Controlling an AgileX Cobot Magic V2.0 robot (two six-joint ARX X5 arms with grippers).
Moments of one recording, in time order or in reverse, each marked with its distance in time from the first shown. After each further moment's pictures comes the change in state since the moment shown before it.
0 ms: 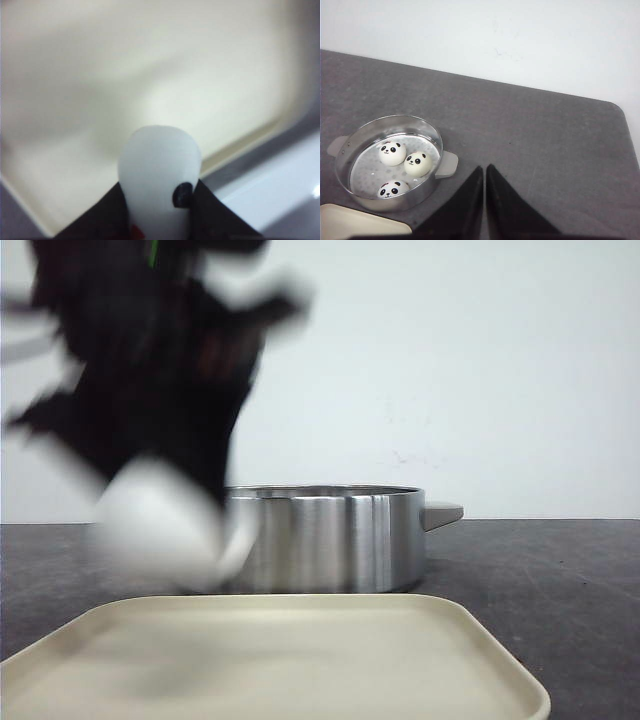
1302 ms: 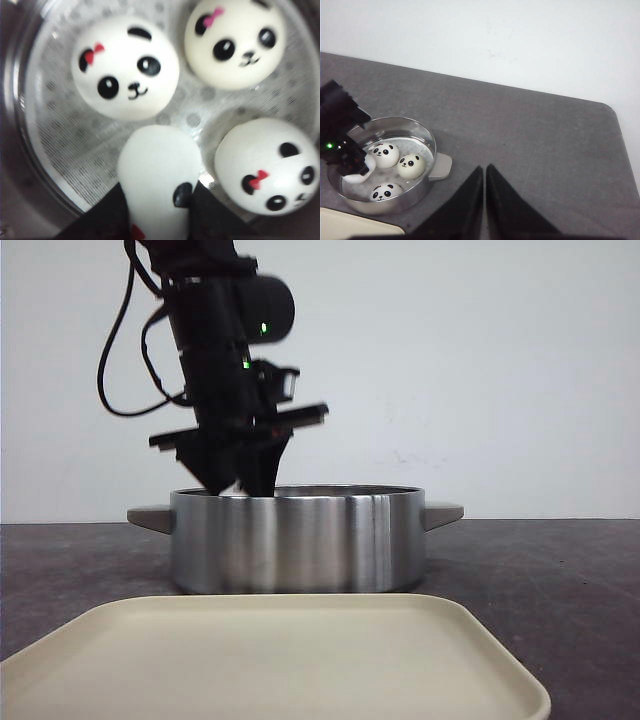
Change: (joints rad) left arm 0.310 0.535 0.500 0.004 -0.134 0.319; right arm 0.000 0.000 -0.001 0.000 0.026 -0.004
